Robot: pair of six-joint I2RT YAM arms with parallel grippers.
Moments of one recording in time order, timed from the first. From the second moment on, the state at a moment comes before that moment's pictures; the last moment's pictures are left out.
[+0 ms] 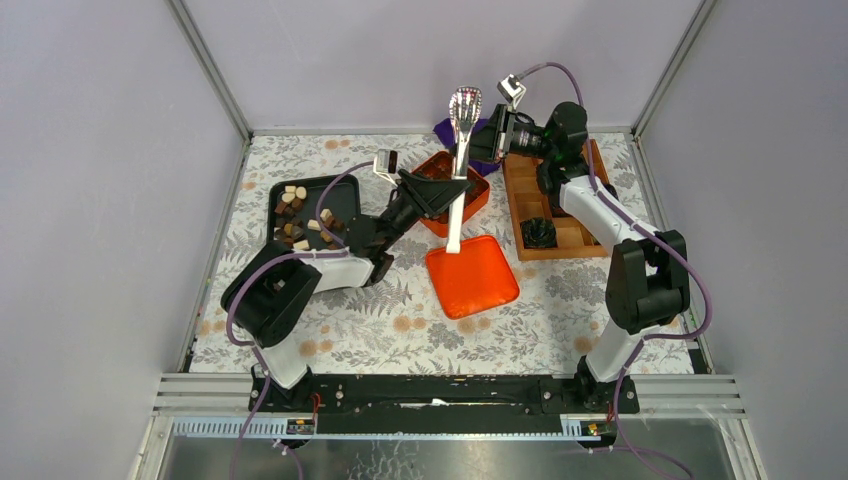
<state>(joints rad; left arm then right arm) -0.63 1.73 0.81 1.56 0.26 -1.43 0.27 1.74 1.36 0.63 -1.13 1.20</state>
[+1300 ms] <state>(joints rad) -0.63 1.73 0.79 1.56 0.29 -1.25 0.28 1.74 1.34 0.63 -1.14 1.23</state>
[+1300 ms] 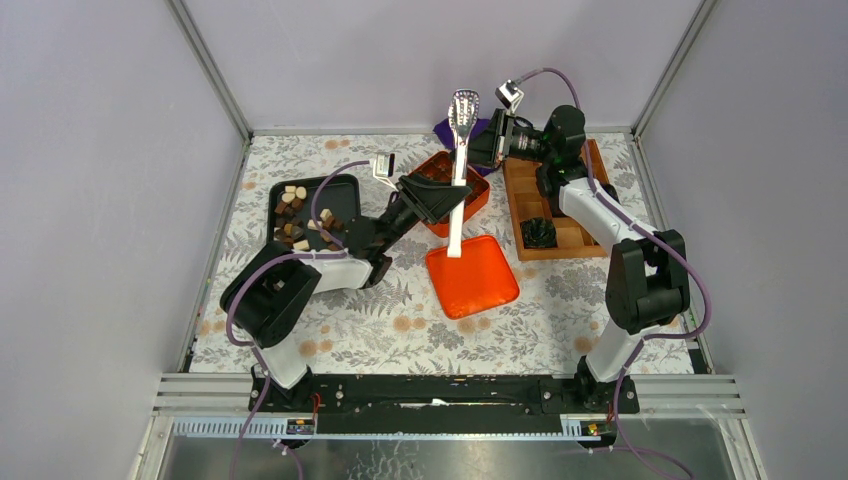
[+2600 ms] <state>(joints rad) -0.62 1.72 0.77 1.56 0.25 -1.22 0.27 1.74 1.33 0.57 -1.10 1.19</state>
